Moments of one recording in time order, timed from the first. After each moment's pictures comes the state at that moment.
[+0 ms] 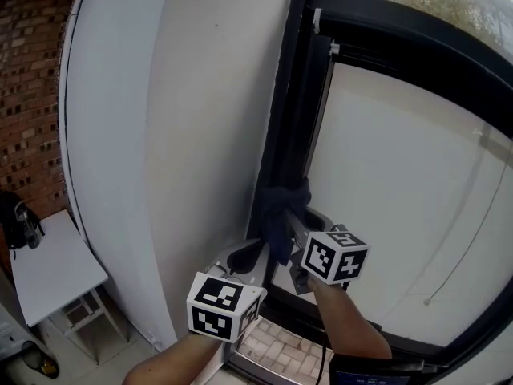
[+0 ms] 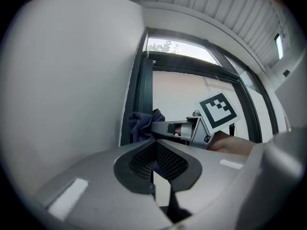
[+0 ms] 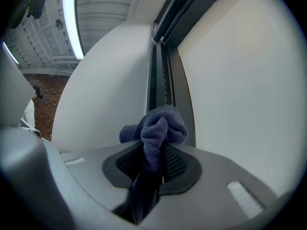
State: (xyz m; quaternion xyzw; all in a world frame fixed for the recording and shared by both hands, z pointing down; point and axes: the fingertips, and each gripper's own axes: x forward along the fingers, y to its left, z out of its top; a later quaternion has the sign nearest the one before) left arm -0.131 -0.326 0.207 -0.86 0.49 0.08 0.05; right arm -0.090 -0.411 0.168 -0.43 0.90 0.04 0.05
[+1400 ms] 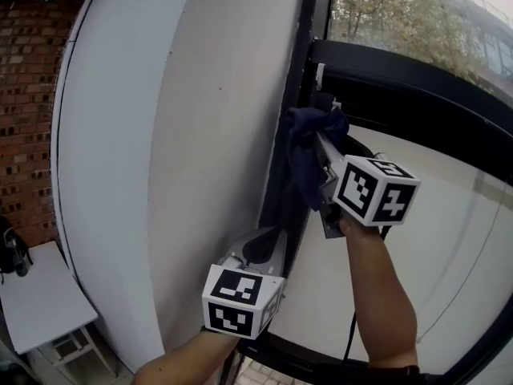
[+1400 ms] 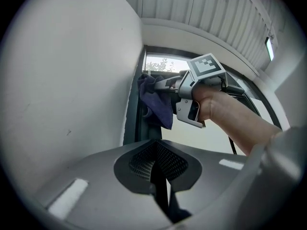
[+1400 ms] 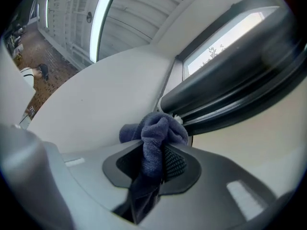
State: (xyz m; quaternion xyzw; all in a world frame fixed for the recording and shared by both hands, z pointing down) left arm -0.133 -0.366 0.069 -0.86 0.47 0.16 0.13; right arm -0.094 -0.397 -0.113 -0.47 0.84 0.25 0.13
